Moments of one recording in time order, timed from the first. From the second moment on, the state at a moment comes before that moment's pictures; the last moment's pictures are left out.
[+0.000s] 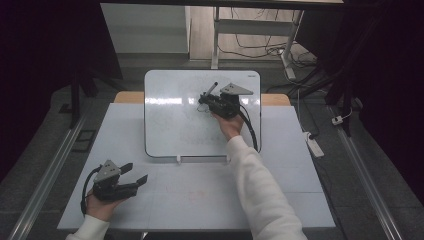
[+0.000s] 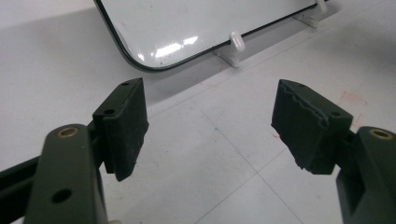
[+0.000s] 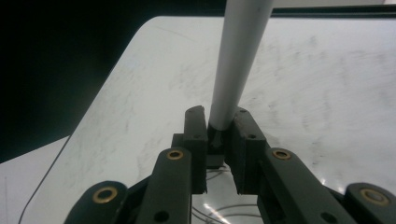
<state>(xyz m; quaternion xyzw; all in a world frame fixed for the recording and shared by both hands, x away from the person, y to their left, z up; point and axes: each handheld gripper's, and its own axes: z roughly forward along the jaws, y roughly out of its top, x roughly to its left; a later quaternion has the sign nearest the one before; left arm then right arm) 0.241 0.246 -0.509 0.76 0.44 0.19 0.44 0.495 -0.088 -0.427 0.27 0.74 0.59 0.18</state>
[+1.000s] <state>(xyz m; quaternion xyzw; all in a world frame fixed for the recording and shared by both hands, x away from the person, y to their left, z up) 0.243 0.248 -0.510 0.76 0.44 0.19 0.44 0.483 -0.096 -0.445 0.25 0.75 0.59 0.15</state>
